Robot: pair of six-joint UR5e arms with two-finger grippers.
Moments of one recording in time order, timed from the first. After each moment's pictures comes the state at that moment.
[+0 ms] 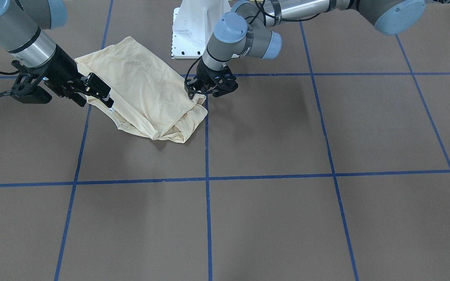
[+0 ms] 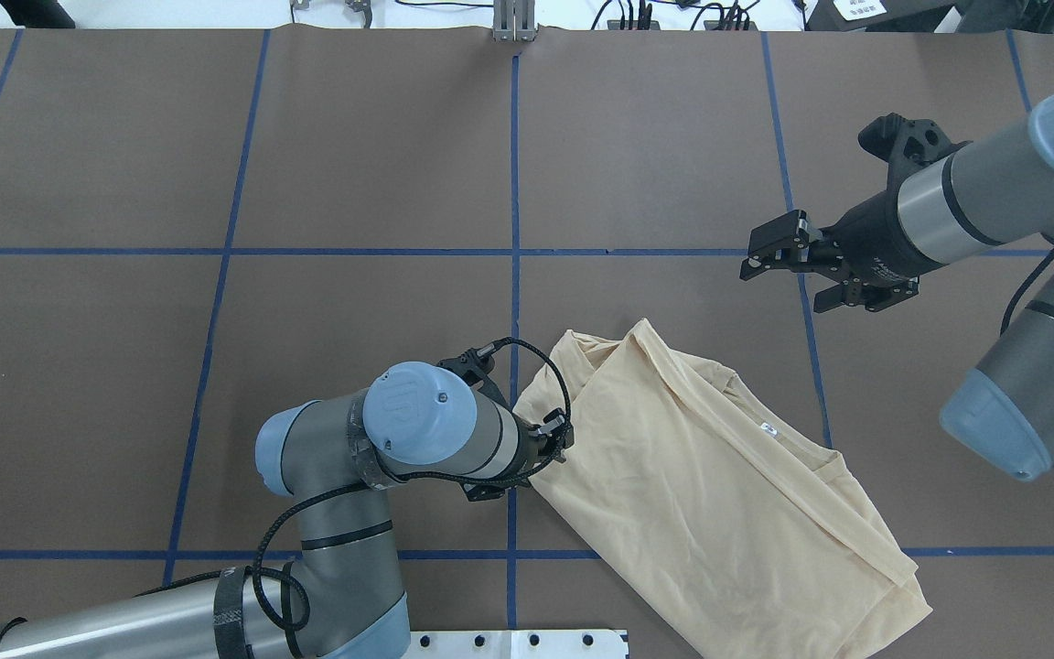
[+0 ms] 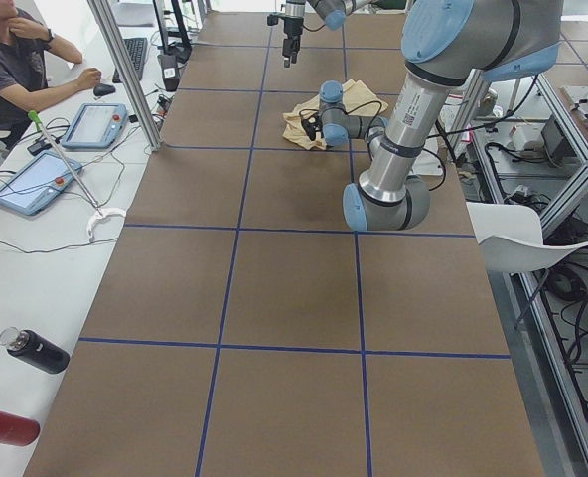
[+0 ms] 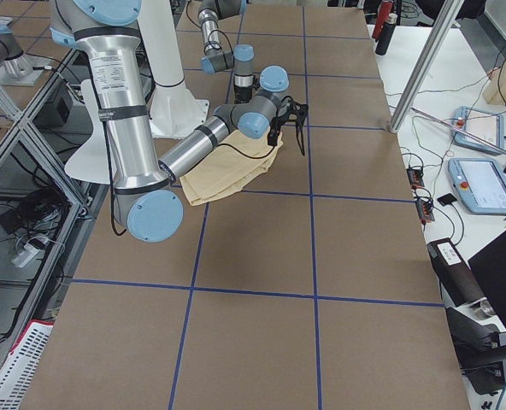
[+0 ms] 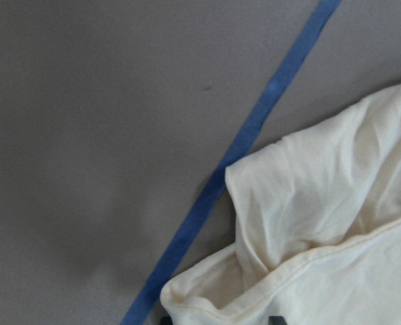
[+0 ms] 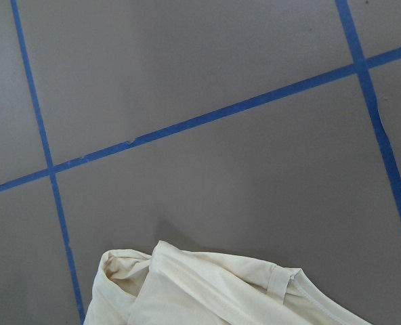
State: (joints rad) left arm -0.31 -2.27 -1.53 -2.05 -1.83 -1.98; right arm 0.85 -1.37 2.00 -1.25 2.20 1.39
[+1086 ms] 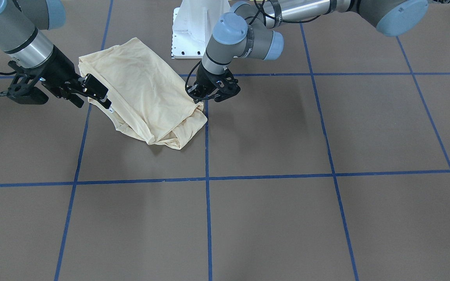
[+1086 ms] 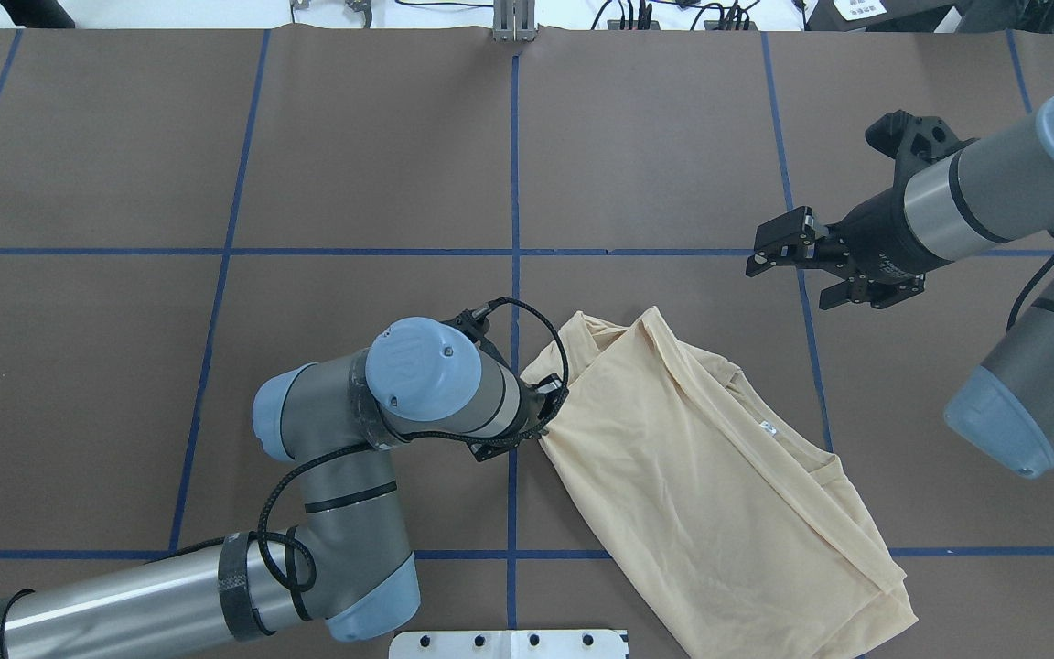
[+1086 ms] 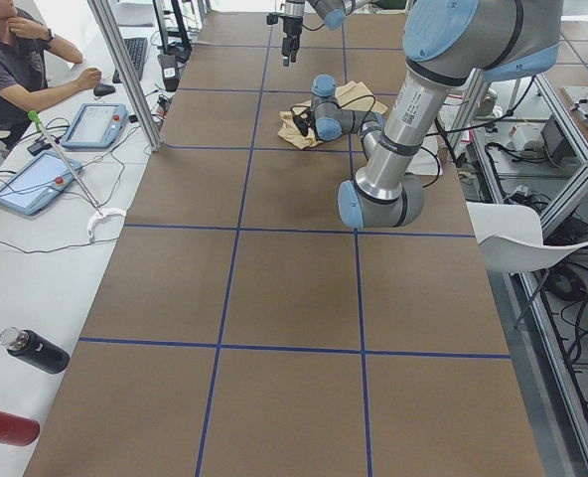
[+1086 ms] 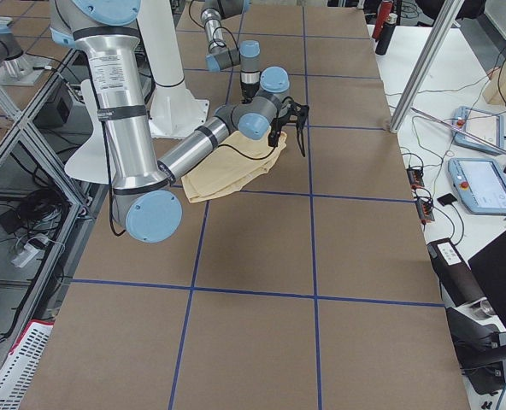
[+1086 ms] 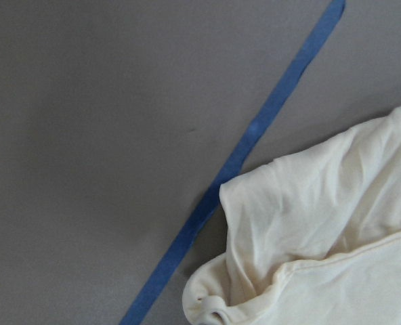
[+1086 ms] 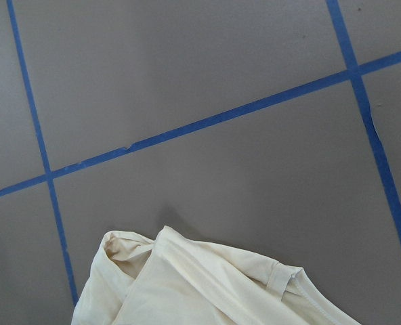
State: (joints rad) left arm -0.37 -2.30 -1.54 -1.97 -1.83 -1.99; right arm 0.86 -1.37 2.00 -1.24 2.20 1.39
